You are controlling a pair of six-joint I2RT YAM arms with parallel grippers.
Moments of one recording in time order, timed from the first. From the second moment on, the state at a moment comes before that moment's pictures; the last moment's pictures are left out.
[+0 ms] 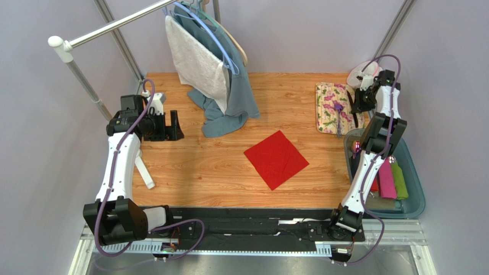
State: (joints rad) left arm 0.15 1.22 1.17 -0.90 0.39 0.08; right arm -0.40 2.54 2.34 -0.94 -0.35 -0.44
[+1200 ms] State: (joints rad) left arm 0.15 1.22 1.17 -0.89 0.44 0.08; right arm -0.32 2.20 2.10 -0.89 -0.34 -0.24
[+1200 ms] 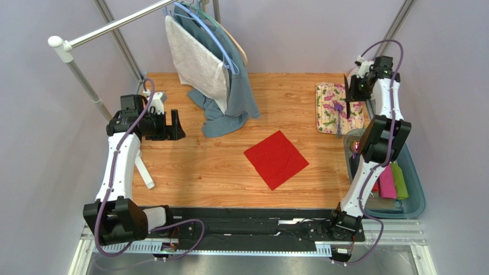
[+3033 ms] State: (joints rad) left arm 0.15 0.78 0.91 -0.76 0.42 0.05; right arm 0.52 1.71 1.11 -0.55 0.08 0.52
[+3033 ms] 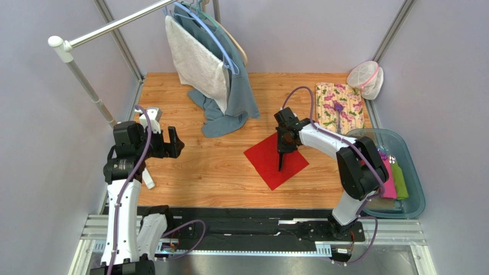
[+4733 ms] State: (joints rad) left arm 0.15 0.79 0.93 -0.77 0.40 0.06; right arm 0.45 1.79 1.31 -0.68 0.06 0.45
